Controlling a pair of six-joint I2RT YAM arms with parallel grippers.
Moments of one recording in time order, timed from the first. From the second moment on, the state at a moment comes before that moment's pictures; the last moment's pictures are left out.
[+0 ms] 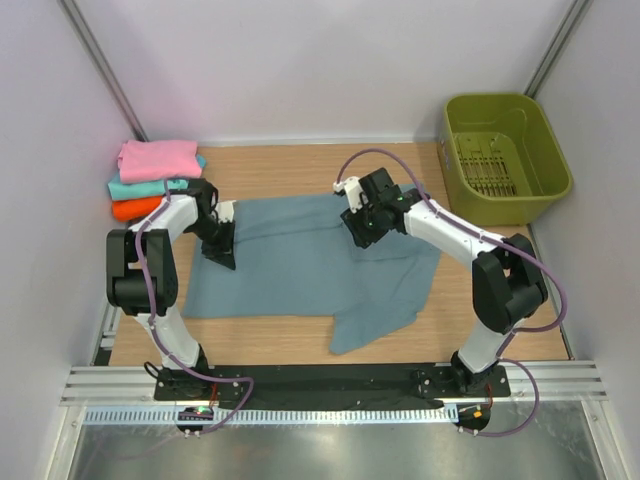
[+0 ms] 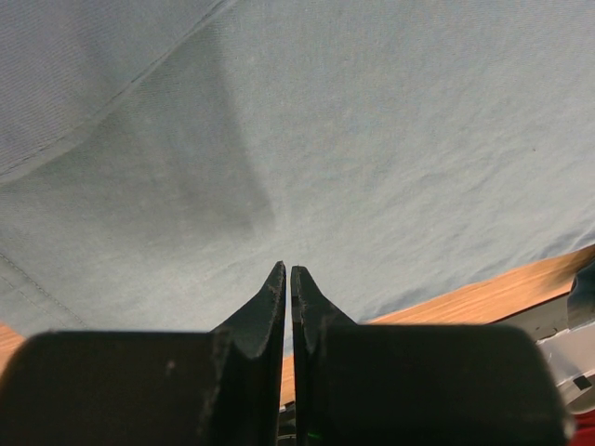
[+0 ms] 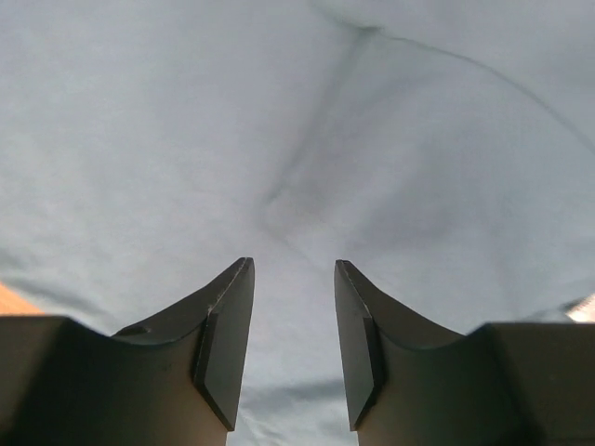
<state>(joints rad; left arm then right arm) -0.01 1.81 1.23 -0.91 0.33 0.08 0.55 1.70 1.27 -0.57 -0.12 -0.19</state>
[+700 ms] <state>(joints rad) 0.04 2.09 1.71 -0.97 0.23 0.08 0.20 2.04 1.57 -0.50 -0.15 -0.12</state>
